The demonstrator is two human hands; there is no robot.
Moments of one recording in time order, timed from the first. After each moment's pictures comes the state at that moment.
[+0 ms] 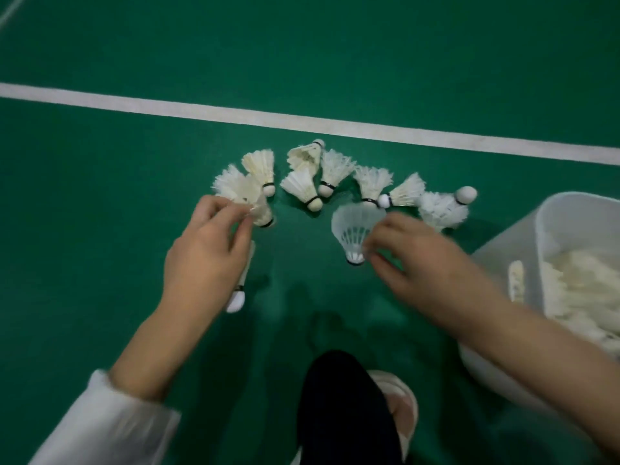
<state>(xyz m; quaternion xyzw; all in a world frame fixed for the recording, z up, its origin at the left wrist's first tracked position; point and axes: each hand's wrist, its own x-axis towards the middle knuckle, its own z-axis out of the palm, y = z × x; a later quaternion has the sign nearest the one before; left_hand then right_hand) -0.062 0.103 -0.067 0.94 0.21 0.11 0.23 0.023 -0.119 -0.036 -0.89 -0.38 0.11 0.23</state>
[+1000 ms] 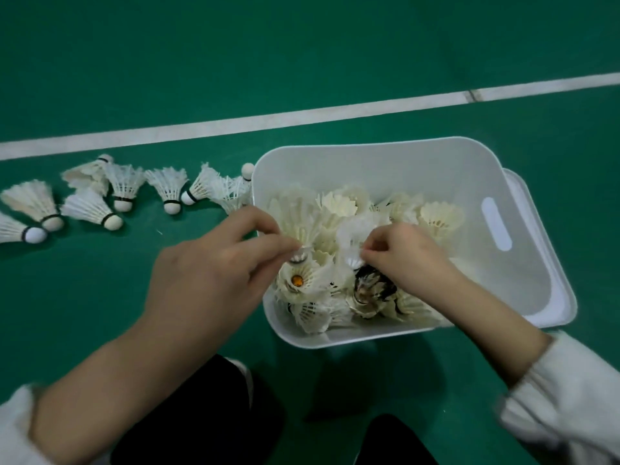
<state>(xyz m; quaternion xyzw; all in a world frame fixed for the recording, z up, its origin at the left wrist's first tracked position) -0.022 -0.159 -0.008 0.95 -0.18 0.10 0.24 0.023 -0.378 -0.042 -0.95 0.04 0.22 0.23</state>
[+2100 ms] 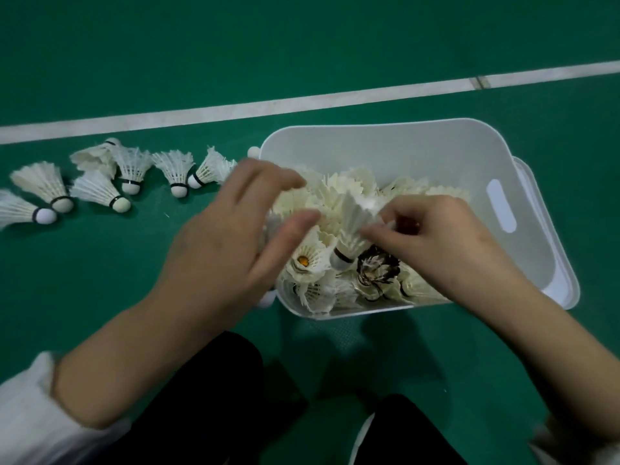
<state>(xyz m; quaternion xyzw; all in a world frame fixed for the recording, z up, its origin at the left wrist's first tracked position) -0.027 -0.166 0.007 0.93 -0.16 0.06 0.34 -0.009 -0.371 0.013 -0.94 -0.02 0.14 0.32</state>
